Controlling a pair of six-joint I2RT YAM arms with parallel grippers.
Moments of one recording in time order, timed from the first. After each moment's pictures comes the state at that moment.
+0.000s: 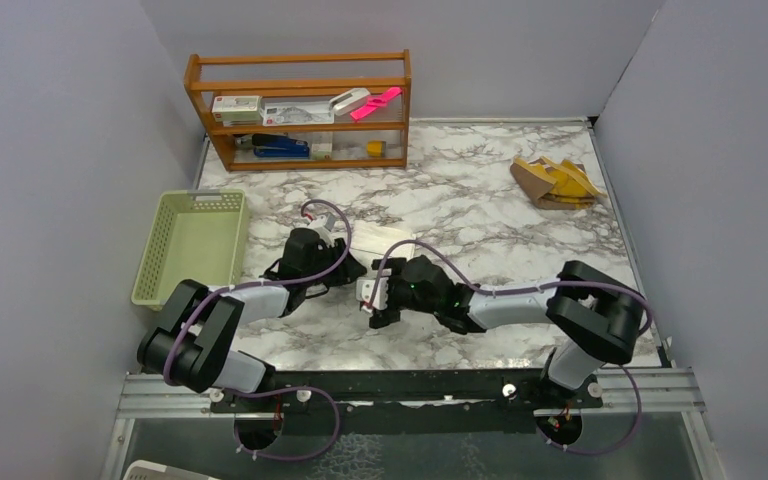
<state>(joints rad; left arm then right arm) -0.41 1.41 0.40 0.41 0.30 -0.61 1.05 1.60 0.66 0.53 -0.12 -0.68</state>
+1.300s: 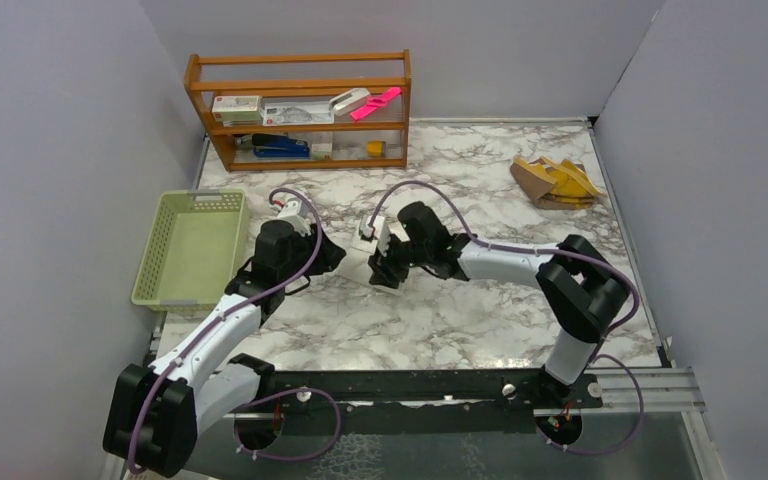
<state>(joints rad) -0.35 0.99 0.48 0.01 0.18 -0.55 0.85 1.76 0.98 0.11 -0.39 -0.31</state>
